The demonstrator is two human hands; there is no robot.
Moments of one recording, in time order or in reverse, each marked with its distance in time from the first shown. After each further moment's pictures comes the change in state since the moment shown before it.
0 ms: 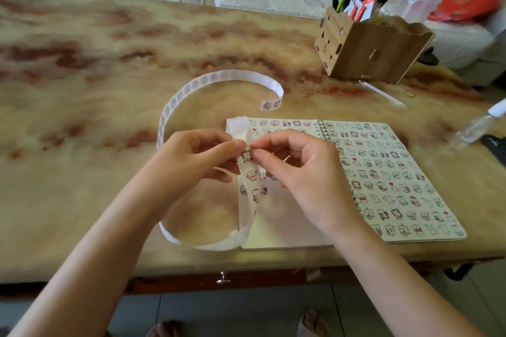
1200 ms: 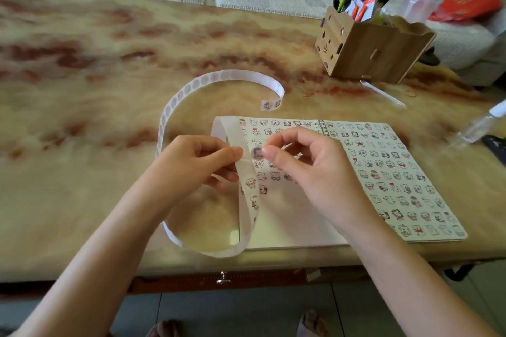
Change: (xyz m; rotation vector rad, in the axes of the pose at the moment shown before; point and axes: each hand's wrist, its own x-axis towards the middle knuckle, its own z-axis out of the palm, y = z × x) left_hand 0.001 -0.002 0.002 0.102 0.055 -0.093; right_hand 0.001 -0.003 -0.013 -0.096 -0.036 0.074
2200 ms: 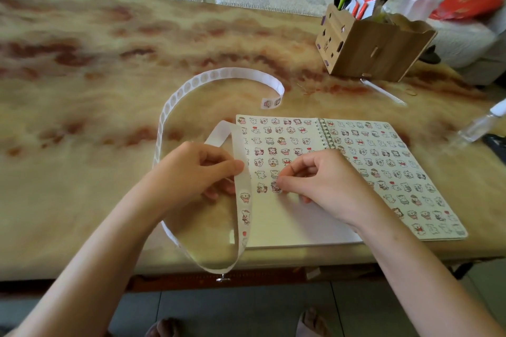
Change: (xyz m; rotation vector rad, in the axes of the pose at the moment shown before) left_hand 0.001 -0.004 0.001 0.151 -0.091 -0.050; right_hand 0.001 0.020 -0.015 -0.214 -0.094 0.334
